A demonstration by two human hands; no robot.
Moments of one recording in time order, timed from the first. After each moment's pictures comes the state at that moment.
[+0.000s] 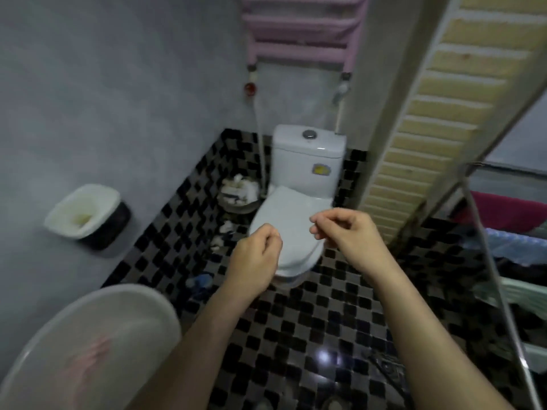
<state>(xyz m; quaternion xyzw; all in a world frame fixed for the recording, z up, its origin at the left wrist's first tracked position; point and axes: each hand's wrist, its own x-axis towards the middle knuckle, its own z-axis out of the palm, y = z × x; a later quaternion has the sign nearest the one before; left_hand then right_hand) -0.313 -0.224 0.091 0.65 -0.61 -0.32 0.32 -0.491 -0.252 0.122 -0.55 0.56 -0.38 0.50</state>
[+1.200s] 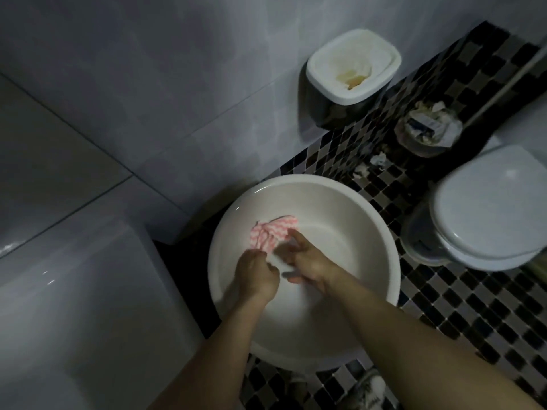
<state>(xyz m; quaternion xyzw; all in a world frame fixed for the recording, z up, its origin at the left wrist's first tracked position) 0.038 -0.015 -0.164 0.91 -0.25 -0.28 0.15 -0.037 -0.115 -0.134 -0.49 0.46 0.10 0.73</state>
